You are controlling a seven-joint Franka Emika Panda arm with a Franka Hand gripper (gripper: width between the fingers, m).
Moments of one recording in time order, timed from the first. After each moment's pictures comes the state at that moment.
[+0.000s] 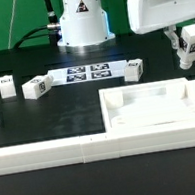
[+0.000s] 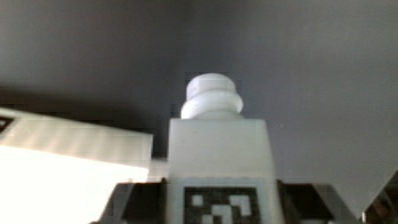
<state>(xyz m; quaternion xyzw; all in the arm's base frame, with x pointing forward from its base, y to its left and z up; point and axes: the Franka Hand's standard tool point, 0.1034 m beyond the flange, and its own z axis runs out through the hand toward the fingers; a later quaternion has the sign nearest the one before) 0.459 0.165 0.083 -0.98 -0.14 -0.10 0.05</state>
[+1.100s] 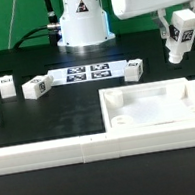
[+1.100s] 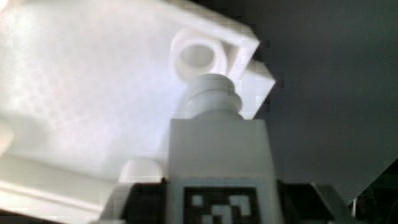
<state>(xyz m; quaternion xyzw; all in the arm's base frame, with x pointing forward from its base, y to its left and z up) 0.536 0.131 0.120 -0.97 -0.20 -0.11 0.04</state>
